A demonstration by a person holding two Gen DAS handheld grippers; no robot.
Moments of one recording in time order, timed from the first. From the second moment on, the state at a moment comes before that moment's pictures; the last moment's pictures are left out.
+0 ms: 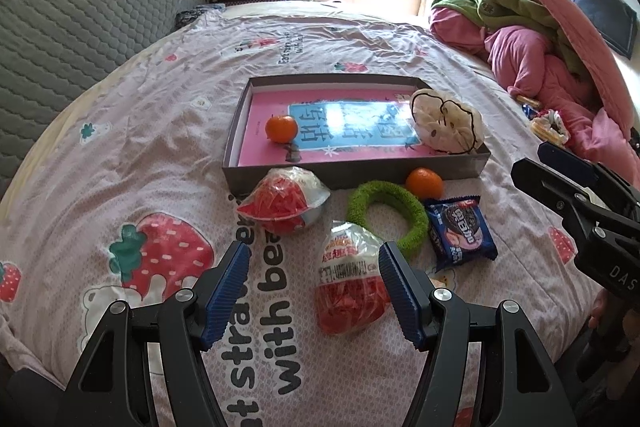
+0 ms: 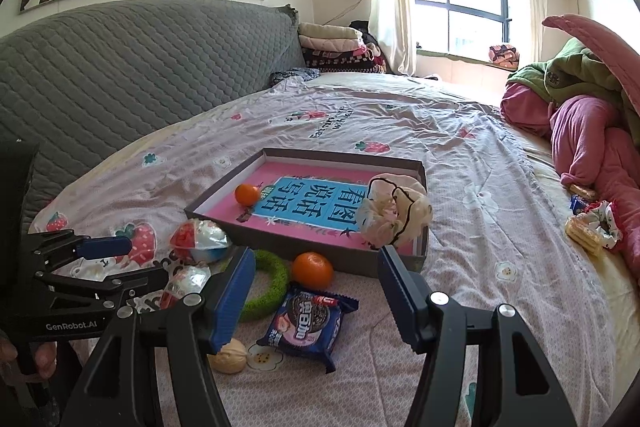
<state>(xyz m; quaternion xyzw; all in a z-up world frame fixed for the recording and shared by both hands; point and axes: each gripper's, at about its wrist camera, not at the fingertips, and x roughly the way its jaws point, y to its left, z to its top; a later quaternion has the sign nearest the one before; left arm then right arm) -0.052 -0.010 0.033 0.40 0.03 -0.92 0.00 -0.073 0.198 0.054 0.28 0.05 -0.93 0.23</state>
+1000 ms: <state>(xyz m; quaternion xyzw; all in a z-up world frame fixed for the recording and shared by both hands) -0.036 -0.010 0.031 0.41 0.04 -0.91 -0.02 -0.035 0.178 0.026 0.31 0.07 -0.92 0.24</state>
